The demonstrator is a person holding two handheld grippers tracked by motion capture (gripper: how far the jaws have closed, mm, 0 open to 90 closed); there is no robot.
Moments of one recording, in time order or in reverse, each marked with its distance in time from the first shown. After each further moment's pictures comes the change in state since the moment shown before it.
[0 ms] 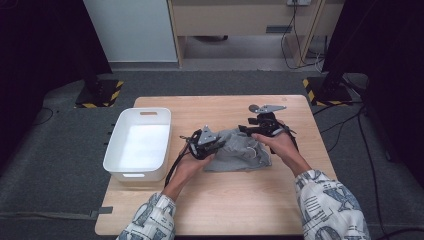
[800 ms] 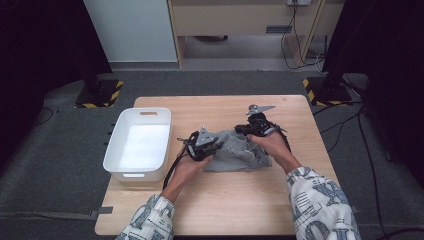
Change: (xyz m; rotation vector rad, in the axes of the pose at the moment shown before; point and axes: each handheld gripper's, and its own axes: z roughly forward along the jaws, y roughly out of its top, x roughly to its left) left arm 0.000 -0.002 -0.009 -0.002 0.020 -0.051; right arm 0.008 0.001 0.025 0.094 0.077 -0.004
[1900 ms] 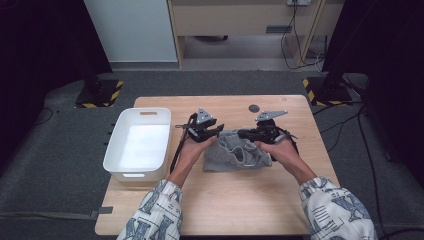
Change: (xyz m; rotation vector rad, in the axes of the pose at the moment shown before) left arm 0.034 0.040 0.018 -0.014 0.125 -0.134; right arm 0.018 -0.012 -0.043 -0.089 0.122 -0.043
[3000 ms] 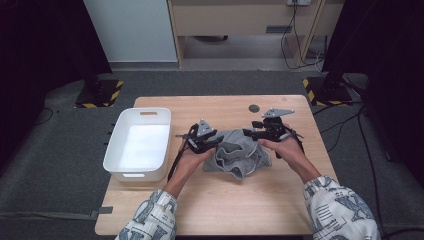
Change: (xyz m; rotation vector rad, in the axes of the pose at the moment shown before) left arm -0.016 -0.027 -0.014 0.023 -0.057 0.046; right arm -0.019 -0.004 -0.008 -0.027 -0.163 0.031
